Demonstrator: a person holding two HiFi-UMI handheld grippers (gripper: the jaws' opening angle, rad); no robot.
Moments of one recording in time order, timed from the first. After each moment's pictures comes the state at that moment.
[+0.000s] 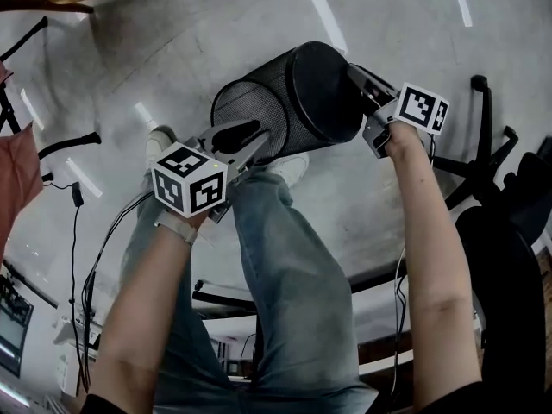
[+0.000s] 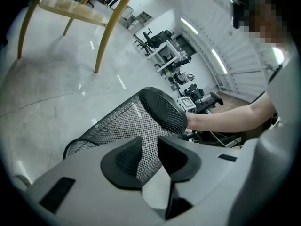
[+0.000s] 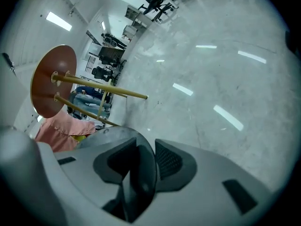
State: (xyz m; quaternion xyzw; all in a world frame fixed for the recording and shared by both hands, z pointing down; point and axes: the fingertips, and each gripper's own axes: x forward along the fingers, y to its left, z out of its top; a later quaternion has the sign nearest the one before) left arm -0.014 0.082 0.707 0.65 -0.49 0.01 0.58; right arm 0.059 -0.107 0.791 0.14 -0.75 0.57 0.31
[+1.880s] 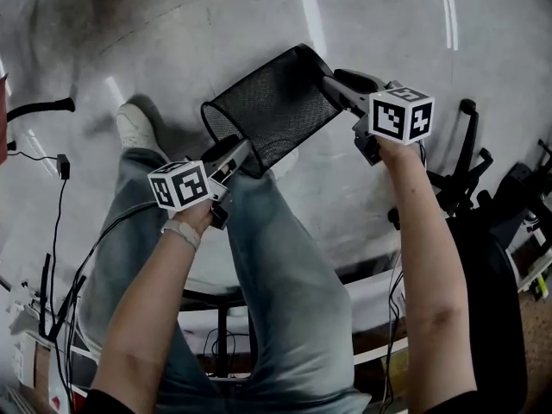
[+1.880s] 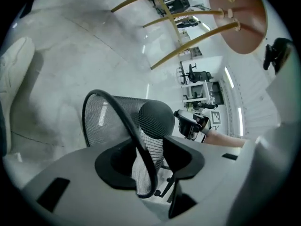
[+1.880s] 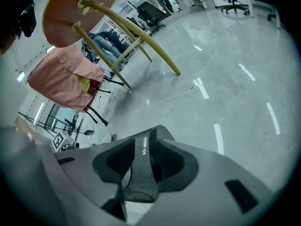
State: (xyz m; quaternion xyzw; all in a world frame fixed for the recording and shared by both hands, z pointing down) left arm -0.004 0.194 0.785 0.42 -0.55 -0.21 0.69; right arm 0.005 -0.022 0.782 -0.03 -0.81 0.35 0.48
